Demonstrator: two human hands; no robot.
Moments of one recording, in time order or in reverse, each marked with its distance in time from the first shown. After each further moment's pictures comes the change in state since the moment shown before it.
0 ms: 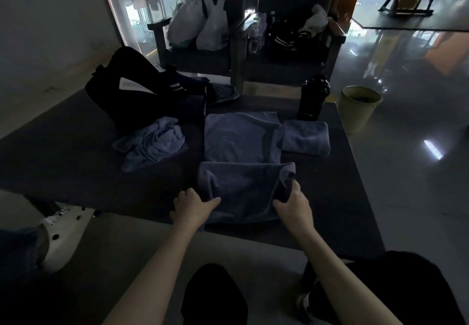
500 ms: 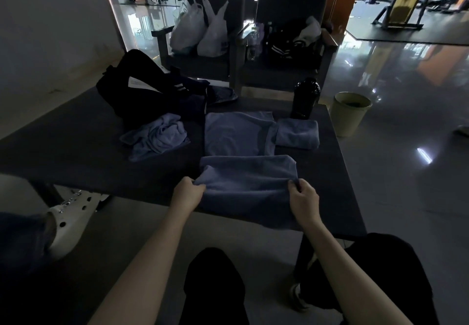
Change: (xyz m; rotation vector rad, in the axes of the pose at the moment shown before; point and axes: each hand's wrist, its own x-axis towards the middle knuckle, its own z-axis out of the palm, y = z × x) left_hand -0.038 -0.003 -0.033 -0.395 -0.072 -0.014; right_hand -0.042 0.005 -0.037 0.348 0.147 -0.037
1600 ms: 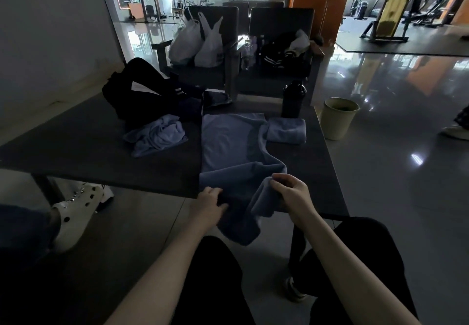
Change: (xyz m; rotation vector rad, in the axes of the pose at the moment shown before) left_hand -0.050 -0.042 0.062 0.438 0.002 0.442; right_hand -0.052 0.002 -0.021 0.451 -0.189 0.038
